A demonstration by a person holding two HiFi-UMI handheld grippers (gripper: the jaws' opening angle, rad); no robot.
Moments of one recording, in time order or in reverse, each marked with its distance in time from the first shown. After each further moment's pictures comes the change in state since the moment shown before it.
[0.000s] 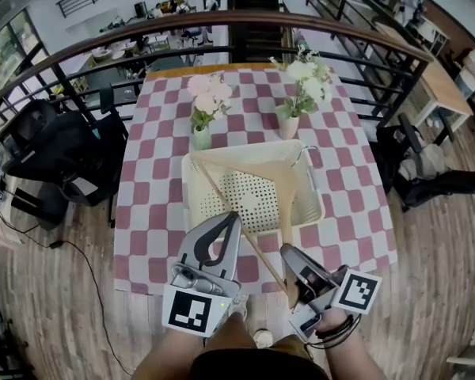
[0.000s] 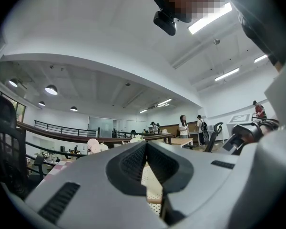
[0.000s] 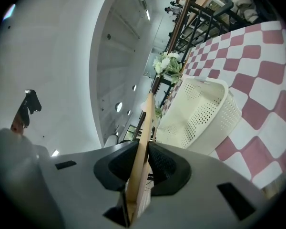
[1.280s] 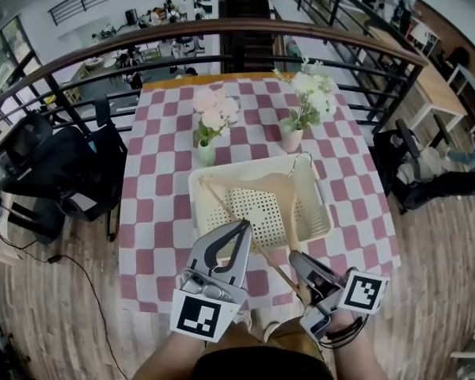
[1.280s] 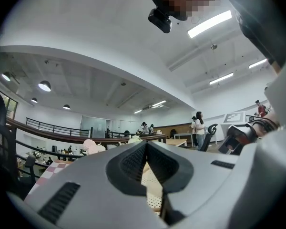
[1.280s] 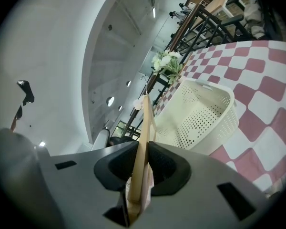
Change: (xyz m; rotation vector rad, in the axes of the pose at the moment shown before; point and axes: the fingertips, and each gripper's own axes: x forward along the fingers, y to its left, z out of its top) left arm 0.016 0.027 -0.002 -0.006 -0.015 -0.088; right arm 0.029 -0.012 0.005 -0.065 0.034 -0.124
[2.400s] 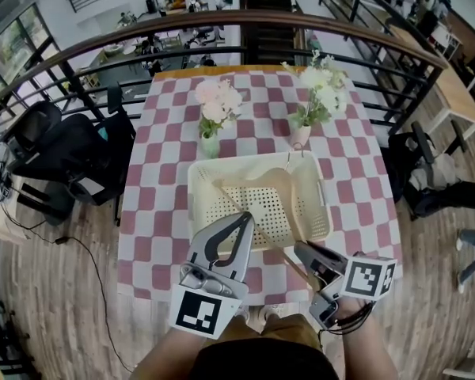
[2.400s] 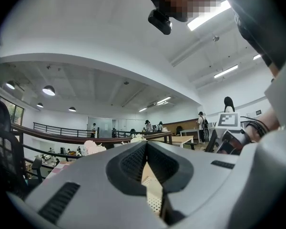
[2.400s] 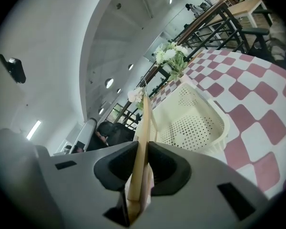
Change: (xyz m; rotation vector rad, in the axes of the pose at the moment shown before) left arm 0.023 -0.014 -0.001 0.026 0.042 0.080; right arm -0.004 -0.043 0.026 -0.128 0.196 -0.103
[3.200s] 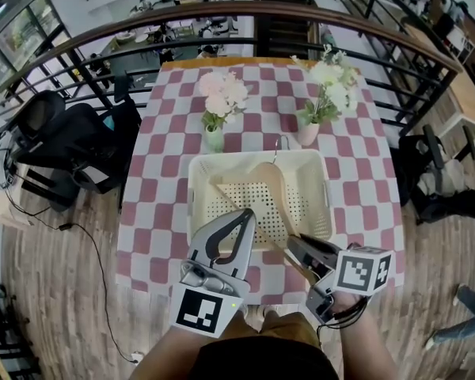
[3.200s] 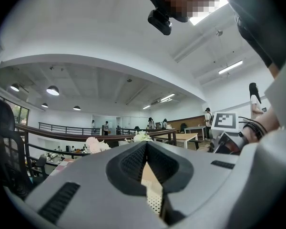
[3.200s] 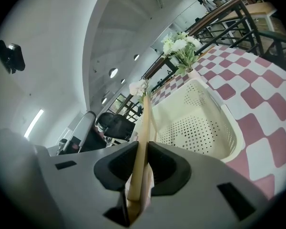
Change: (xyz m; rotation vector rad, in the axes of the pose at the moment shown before) left arm 0.014 -0.001 -0.009 0.009 0.031 0.055; right arm 0.023 -0.007 0.009 -0.109 0.116 0.007
